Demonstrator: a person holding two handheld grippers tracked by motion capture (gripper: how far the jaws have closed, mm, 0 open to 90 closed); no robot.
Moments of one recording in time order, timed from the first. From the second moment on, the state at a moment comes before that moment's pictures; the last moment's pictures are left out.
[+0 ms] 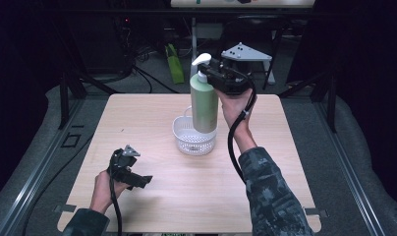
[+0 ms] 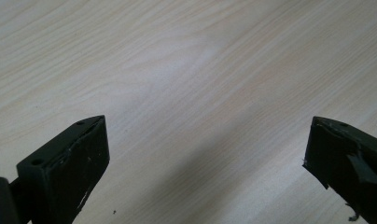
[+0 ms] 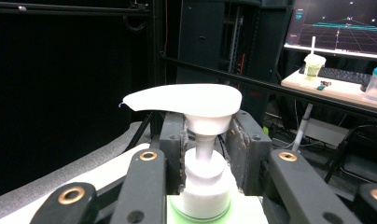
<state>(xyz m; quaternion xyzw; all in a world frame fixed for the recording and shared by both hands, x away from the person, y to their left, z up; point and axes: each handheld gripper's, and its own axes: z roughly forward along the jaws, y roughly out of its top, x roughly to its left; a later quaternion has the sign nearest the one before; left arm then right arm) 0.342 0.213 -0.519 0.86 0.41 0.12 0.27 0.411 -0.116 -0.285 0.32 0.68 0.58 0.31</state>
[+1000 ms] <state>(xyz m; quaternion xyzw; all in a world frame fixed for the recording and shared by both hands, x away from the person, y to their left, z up) 0.342 0.212 -0.518 0.86 0.41 0.12 0.27 0.429 -0.103 -0.310 0.34 0.69 0.58 0.29</state>
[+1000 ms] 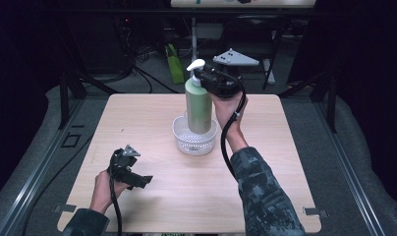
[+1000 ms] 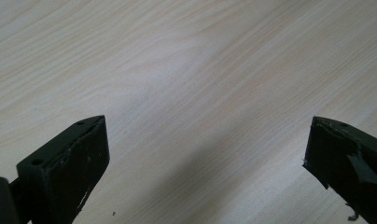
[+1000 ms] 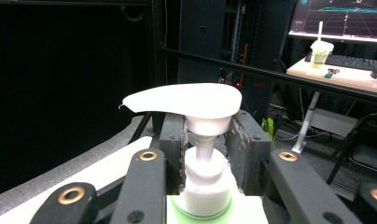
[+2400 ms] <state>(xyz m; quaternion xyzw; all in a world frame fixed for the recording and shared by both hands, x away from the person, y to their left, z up) 0.342 0.213 -0.517 0.86 0.41 0.12 0.27 0.439 -0.095 -0.370 0.34 0.68 0.58 0.28</state>
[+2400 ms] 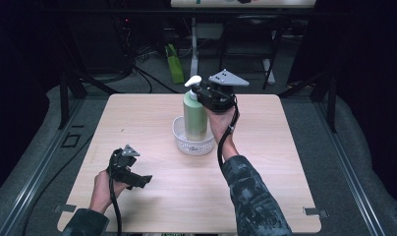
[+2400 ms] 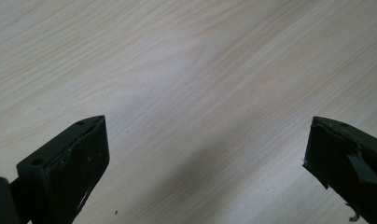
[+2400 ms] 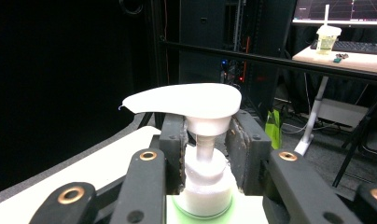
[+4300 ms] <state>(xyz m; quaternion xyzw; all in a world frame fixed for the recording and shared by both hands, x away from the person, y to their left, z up) 0.342 0.212 -0.518 0.86 0.41 0.12 0.27 0.441 -0.095 -0.416 0.34 0.71 0.56 0.27</state>
